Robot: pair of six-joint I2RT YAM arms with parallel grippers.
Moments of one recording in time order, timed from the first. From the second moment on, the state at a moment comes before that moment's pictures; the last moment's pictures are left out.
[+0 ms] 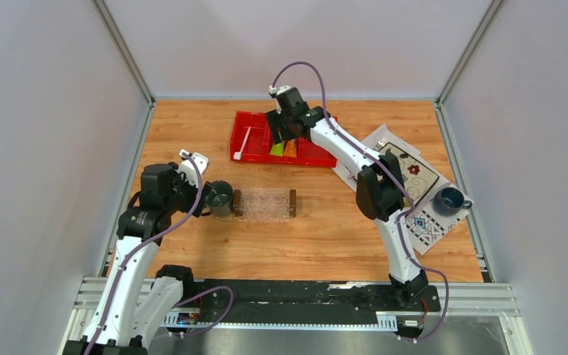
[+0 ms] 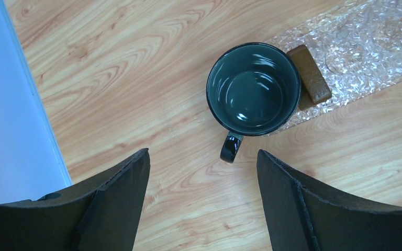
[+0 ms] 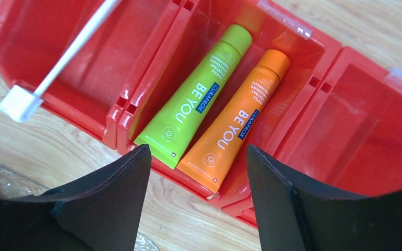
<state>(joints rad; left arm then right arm) -0.10 0.74 0.80 -0.71 0.11 0.38 0.62 2.26 2.13 -0.62 0.11 0.13</state>
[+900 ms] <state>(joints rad) -0.10 0.70 0.80 -0.71 0.13 0.38 0.58 2.45 2.25 -0.62 0.07 0.22</state>
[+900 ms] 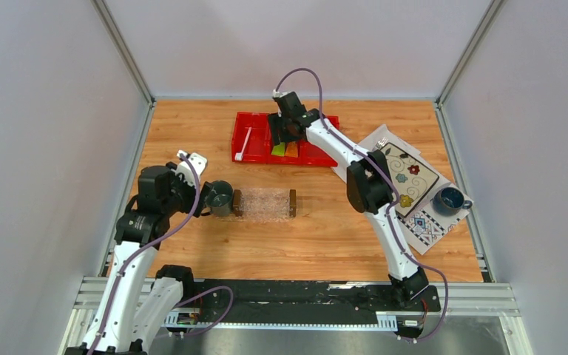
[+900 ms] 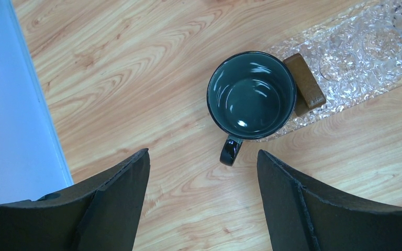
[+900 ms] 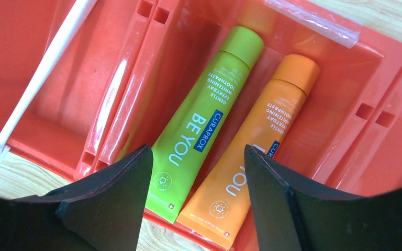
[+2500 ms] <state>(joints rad) -0.10 0.81 0.78 -0.62 0.13 0.38 0.59 2.59 2.43 -0.70 0.16 0.18</state>
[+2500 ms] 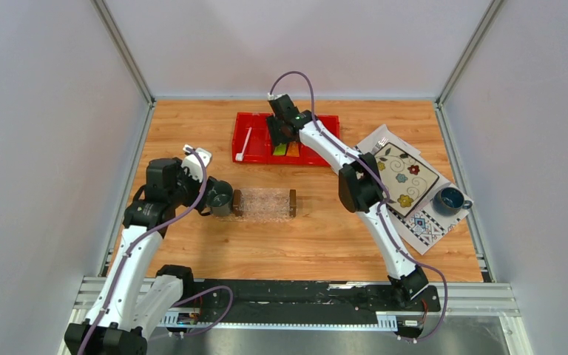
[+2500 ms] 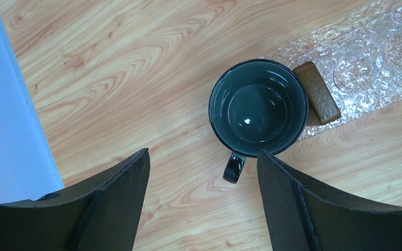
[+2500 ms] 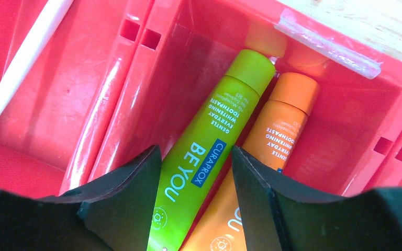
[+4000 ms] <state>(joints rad) -0.10 0.86 0.76 -0.58 0.12 0.38 0.59 2.63 2.50 -0.75 0.08 0.12</state>
